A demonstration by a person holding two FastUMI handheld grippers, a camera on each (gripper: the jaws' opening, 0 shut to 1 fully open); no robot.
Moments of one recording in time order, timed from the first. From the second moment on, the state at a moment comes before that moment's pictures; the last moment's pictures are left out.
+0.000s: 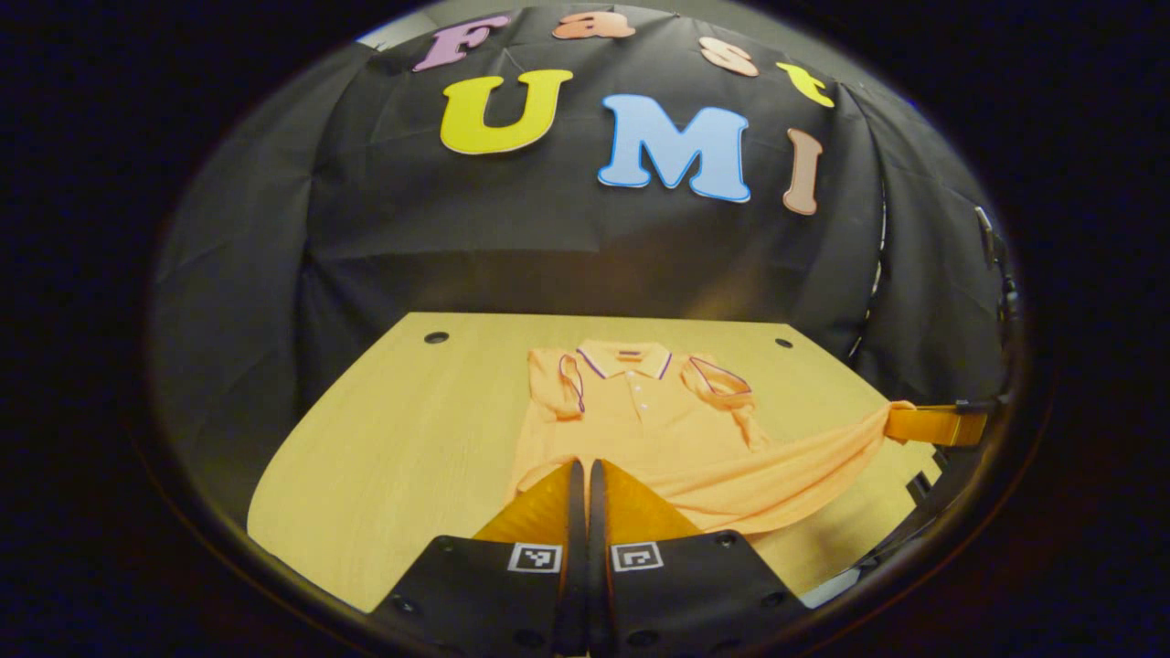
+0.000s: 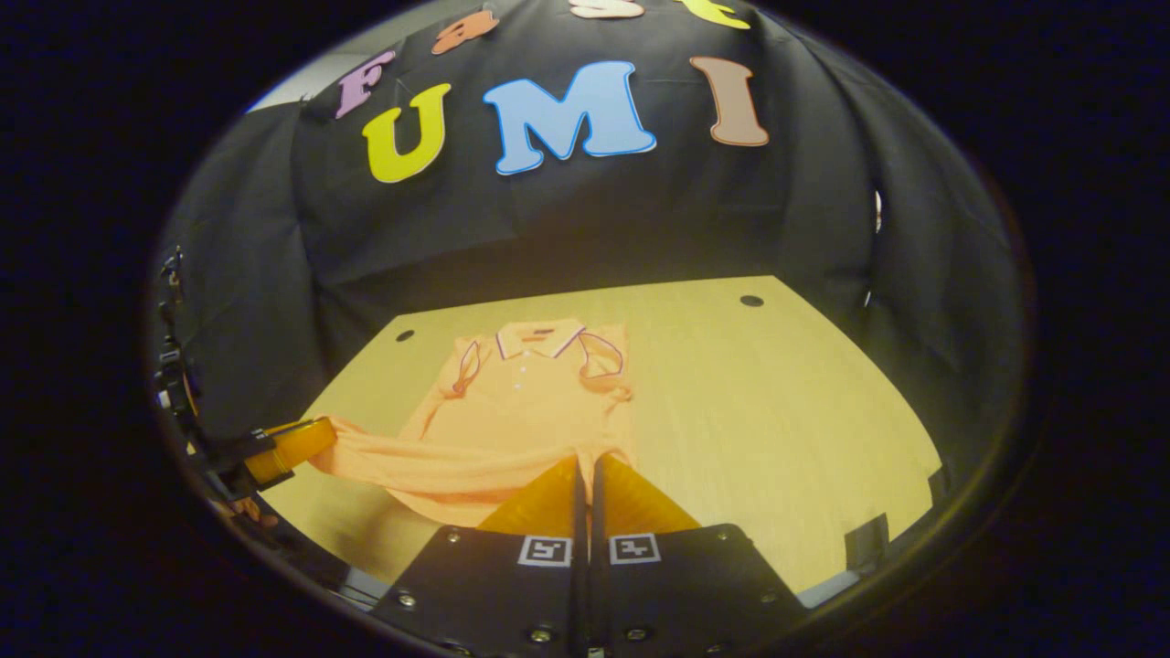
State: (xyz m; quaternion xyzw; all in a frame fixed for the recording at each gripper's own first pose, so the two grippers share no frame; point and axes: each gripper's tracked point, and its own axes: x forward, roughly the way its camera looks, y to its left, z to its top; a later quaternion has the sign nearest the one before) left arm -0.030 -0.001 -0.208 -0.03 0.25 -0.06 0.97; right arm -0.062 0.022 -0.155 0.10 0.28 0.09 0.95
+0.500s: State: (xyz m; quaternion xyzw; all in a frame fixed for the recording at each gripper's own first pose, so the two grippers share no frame) left arm 0.109 -0.010 -0.188 -0.01 0.23 -0.10 0.97; right arm 0.063 0.038 -0.117 0.10 0.26 0.06 0.96
